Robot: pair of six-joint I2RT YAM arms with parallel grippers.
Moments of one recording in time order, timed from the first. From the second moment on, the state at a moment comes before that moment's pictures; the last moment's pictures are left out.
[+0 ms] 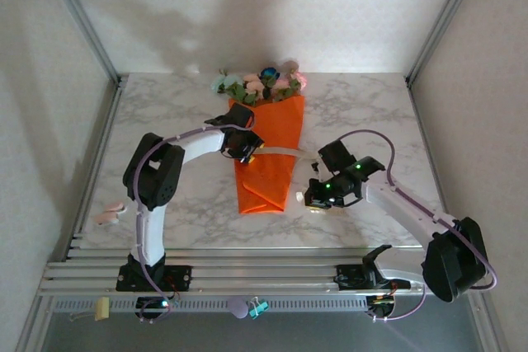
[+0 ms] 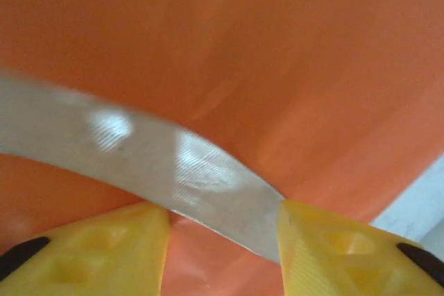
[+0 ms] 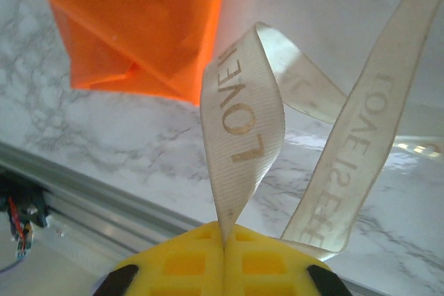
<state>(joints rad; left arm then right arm) -0.48 2.06 1.41 -0.41 0.25 -1.37 0.58 1.24 0.86 -0.88 -0.40 0.55</state>
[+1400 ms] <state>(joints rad) -0.42 1.73 1.15 -0.29 0.18 -1.43 0.43 2.10 1.65 -0.25 -0.73 0.96</state>
